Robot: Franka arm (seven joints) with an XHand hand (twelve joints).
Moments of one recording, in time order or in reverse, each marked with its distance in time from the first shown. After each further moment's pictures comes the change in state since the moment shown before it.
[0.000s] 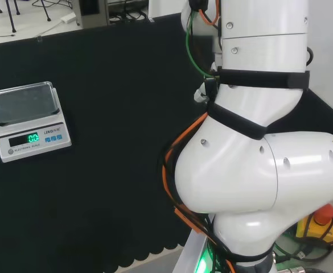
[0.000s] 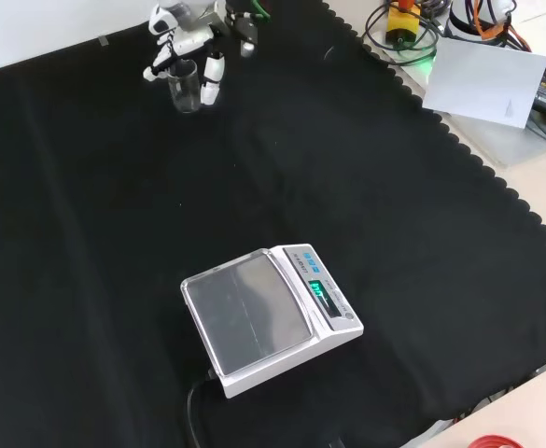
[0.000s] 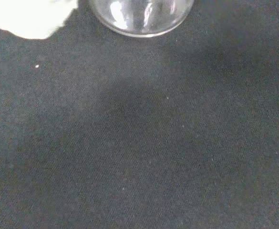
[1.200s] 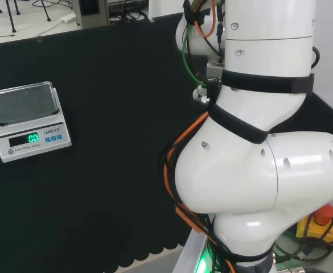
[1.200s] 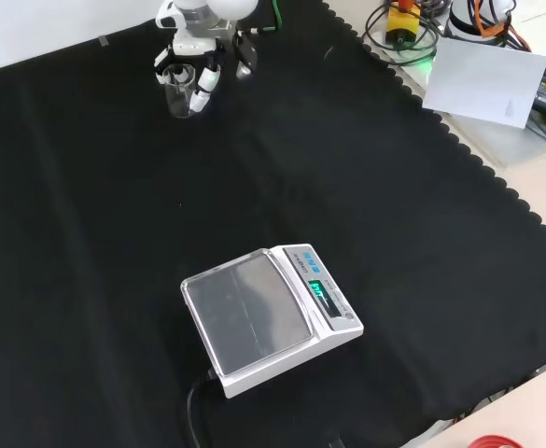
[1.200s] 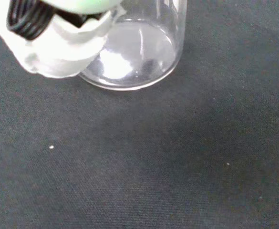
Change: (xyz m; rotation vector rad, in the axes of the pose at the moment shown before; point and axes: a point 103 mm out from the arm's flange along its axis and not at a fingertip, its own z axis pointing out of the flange) arm 0.020 0.014 0.009 -0.293 0.080 0.132
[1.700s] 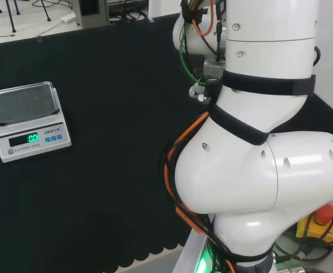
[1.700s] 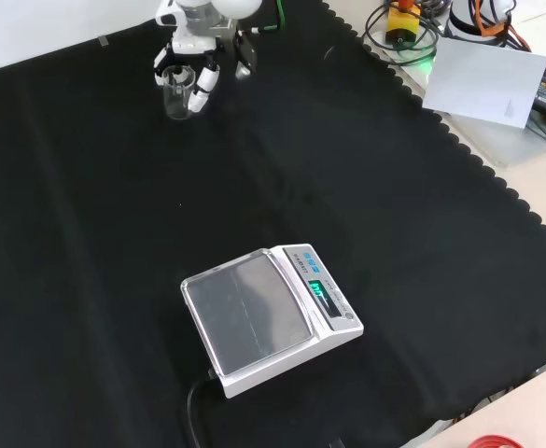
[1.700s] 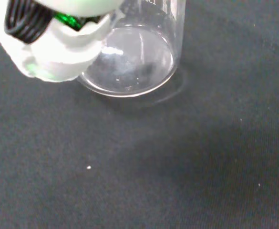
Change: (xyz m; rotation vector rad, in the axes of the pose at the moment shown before) arm 0.011 -0.002 -0.010 -0.034 0.019 -0.017
